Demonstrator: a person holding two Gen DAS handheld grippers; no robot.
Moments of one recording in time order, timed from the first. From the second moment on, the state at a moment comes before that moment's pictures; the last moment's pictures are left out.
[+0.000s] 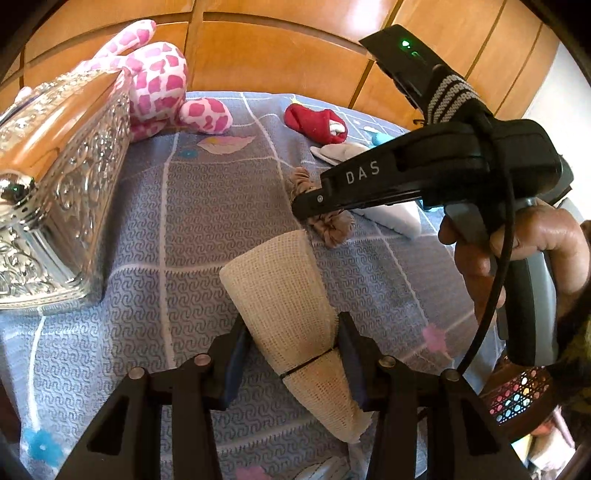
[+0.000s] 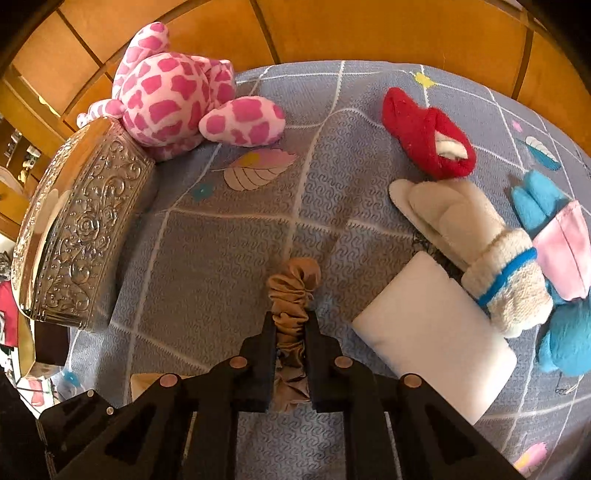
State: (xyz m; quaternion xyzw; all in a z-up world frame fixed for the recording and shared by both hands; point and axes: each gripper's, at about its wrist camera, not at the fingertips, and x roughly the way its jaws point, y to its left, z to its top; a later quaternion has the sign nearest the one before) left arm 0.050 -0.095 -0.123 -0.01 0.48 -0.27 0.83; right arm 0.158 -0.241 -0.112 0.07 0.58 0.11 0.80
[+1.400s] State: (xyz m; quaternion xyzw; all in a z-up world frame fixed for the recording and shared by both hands) left arm 0.042 0.122 0.014 -0.13 0.37 -0.07 0.92; right arm 0.127 -0.187 -0.122 -0.04 0.55 0.11 0.83
